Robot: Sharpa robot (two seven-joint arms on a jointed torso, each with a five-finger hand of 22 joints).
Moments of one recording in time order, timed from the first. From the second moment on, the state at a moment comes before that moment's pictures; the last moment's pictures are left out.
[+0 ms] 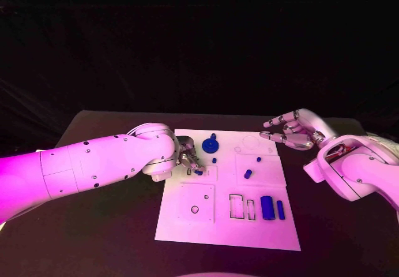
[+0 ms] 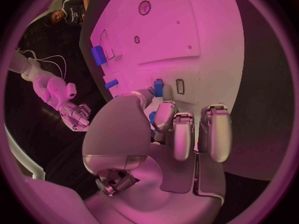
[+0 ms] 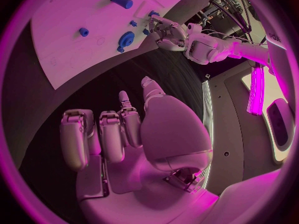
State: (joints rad) left arm 1.25 -0.71 -0.02 1.55 -1.08 0.07 -0.70; left_hand 1.30 -0.15 0.51 0.24 0.05 0.93 0.05 0.56 0.71 1.39 -0.03 1.23 1.22 1.47 -0.09 1.57 1.31 0.04 1.46 0.02 1.50 1.31; right arm 1.20 -0.98 0.02 1.69 -1.07 -0.51 -0.07; right_hand 1.30 -0.05 -0.01 0.18 0.32 0.97 0.15 0.07 0.09 1.47 0.08 1.39 1.31 1.47 0.00 1.55 1.31 0.03 1.47 0.11 1.49 1.31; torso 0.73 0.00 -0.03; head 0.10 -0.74
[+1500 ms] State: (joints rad) left arm 1.26 -0.66 -0.02 1.48 -1.09 0.15 -0.70; left_hand 1.16 -0.11 0.60 0.19 0.06 0.95 0.04 0.59 0.75 1.40 -0.04 1.25 1.25 1.47 -0.09 1.57 1.31 0.04 1.46 0.02 1.51 1.31; right arm 1.20 -1.00 0.02 1.70 -1.06 -0.50 -0.07; right_hand 1.30 -0.04 -0.02 0.19 0.36 0.98 0.15 0.07 0.09 1.46 0.07 1.39 1.31 1.46 0.00 1.54 1.31 0.03 1.47 0.11 1.49 1.31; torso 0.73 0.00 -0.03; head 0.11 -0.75
